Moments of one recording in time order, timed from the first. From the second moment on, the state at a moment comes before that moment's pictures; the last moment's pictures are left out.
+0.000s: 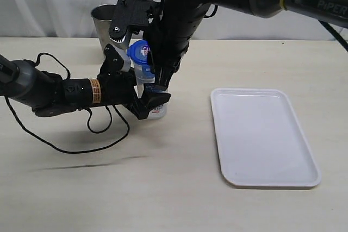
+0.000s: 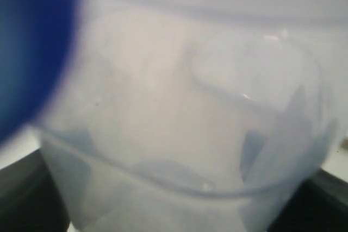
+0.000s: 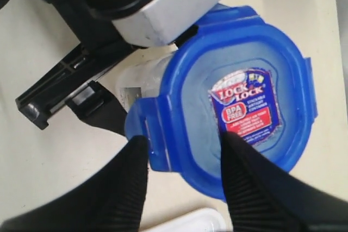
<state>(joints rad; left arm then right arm) -0.29 2.27 -1.11 1.02 -0.93 -0.50 0.66 2.01 -1.76 -0.11 0.93 -0.73</state>
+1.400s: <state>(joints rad) -0.28 2.27 -1.11 0.98 -0.91 -0.52 0.67 1.96 -1.48 -0.25 0.50 -0.74</state>
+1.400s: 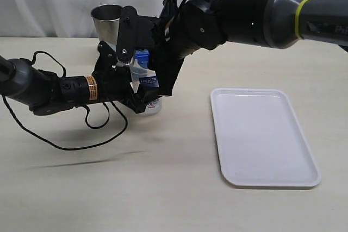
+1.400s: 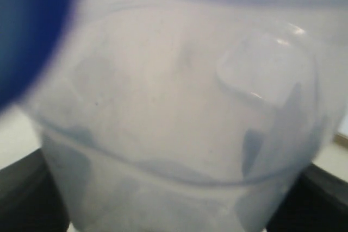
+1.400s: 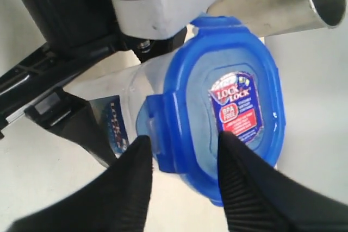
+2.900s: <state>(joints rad) -0.30 2.28 -1.11 1.37 -1.13 0.08 0.47 1.80 -1.57 0.43 1.12 -0.63</state>
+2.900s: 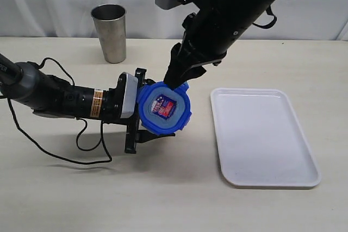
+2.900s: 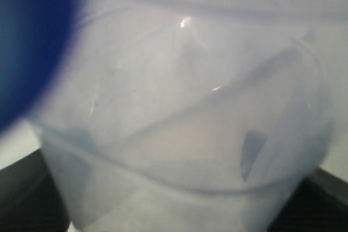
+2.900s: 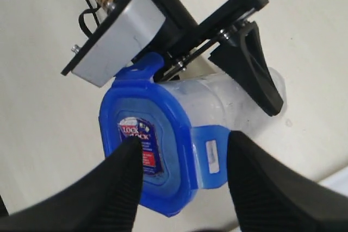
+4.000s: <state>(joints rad) -0.30 2.28 -1.11 1.39 -1.14 0.10 0.47 1.91 -1.53 0.52 1.09 -0.65</state>
